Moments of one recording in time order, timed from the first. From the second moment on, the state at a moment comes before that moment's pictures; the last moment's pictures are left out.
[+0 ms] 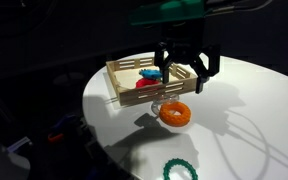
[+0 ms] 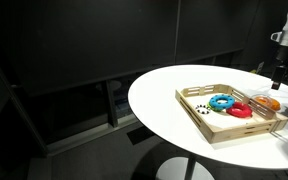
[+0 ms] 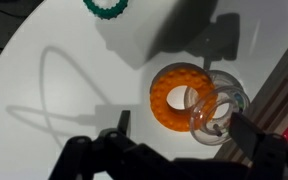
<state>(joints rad) -0.14 -0.11 -0.20 -2.49 -0.27 2.34 -0.18</state>
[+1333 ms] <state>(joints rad) -0.13 0.04 -0.15 -2.49 -0.16 2.51 -0.16</state>
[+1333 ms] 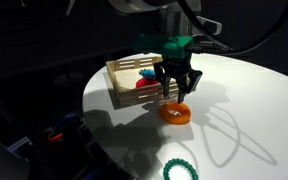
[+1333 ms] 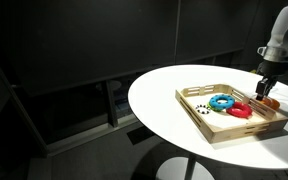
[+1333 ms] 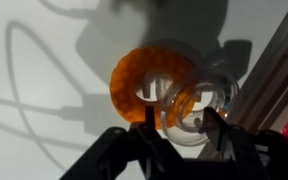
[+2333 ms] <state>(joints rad) -0.14 0.00 -0.16 -2.49 -0.16 2.51 -0.16</state>
